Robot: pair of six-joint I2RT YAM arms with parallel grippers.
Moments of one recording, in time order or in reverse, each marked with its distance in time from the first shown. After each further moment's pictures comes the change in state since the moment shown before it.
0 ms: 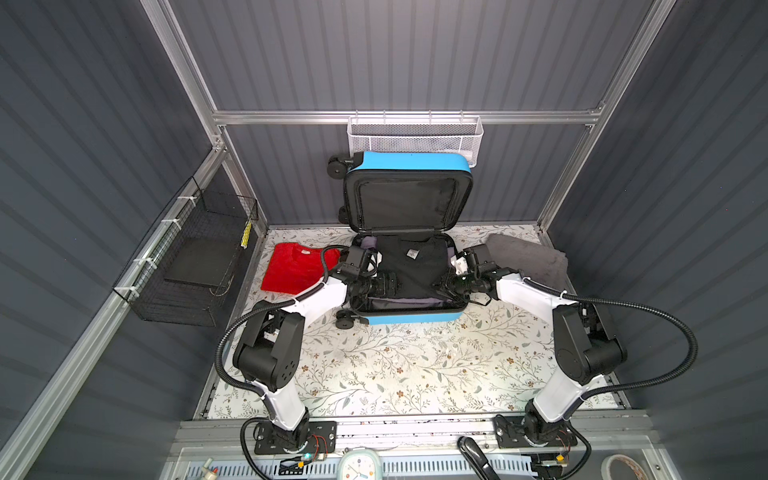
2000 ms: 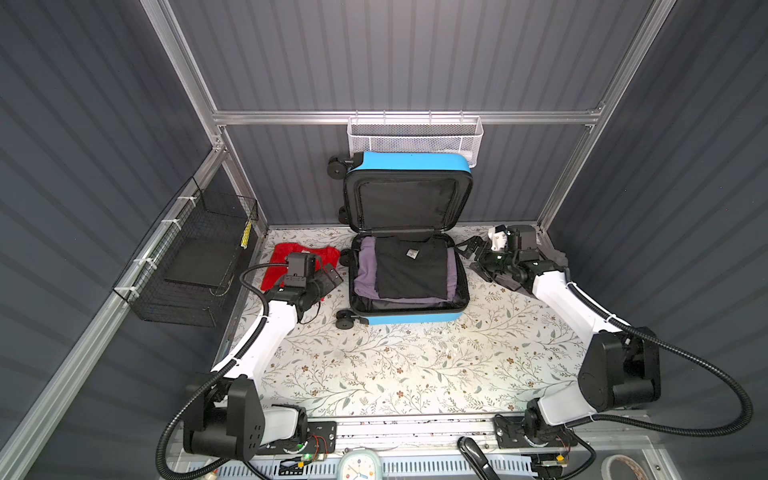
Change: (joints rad) left arm 0.307 -0.412 -0.236 -0.124 -0.325 -0.353; right arm -0.194 -0.213 -0.006 0.068 -0.065 0.038
